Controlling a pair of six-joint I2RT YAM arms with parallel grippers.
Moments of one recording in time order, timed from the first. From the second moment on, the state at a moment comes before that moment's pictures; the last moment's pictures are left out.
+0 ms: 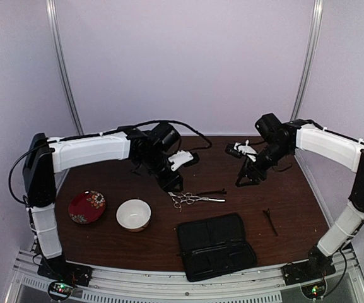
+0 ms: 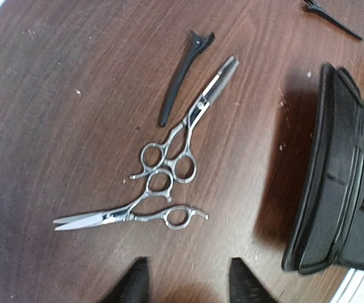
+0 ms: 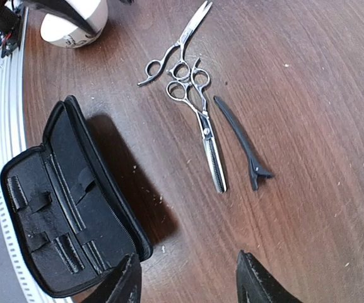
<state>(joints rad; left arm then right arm) -0.86 1.89 1.58 -0.76 0.15 0.20 0.44 1.64 1.37 -0.94 -0.50 -0.62</state>
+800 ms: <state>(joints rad) -0.89 2.26 1.87 -0.87 0.26 0.35 0.42 1.47 1.16 -0.73 -0.57 -0.54</state>
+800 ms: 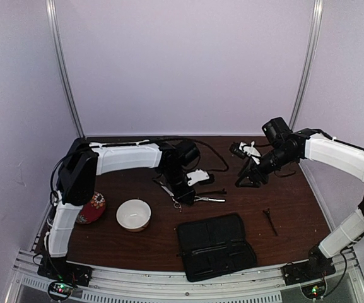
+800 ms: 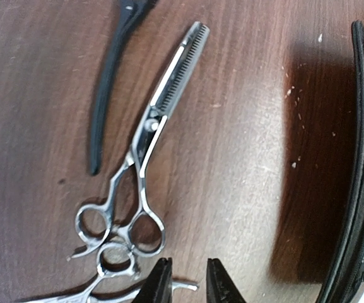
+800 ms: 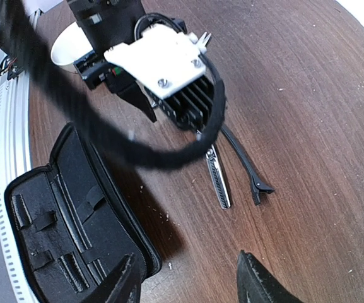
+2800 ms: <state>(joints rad) -0.92 2.33 1.88 -0.78 0.07 0.46 0.42 1.56 1.16 -0.74 -0.59 -0.55</state>
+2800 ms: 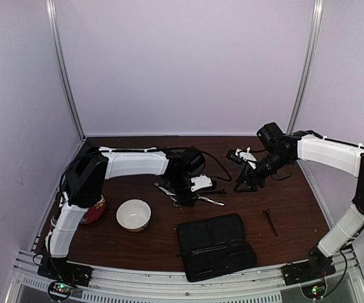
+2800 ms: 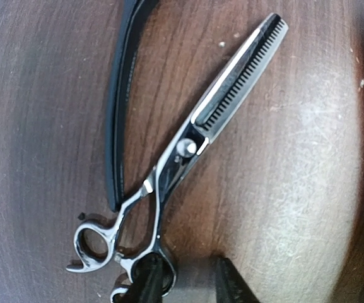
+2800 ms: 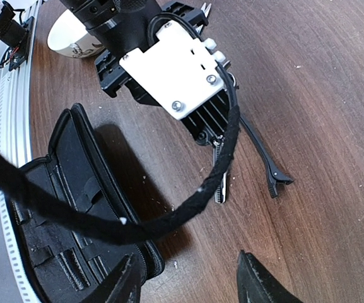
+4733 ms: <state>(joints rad) -1.28 1.73 1.42 -0.91 -0.16 -0.11 0.50 1.66 1.17 -0.83 -0.52 -0.58</state>
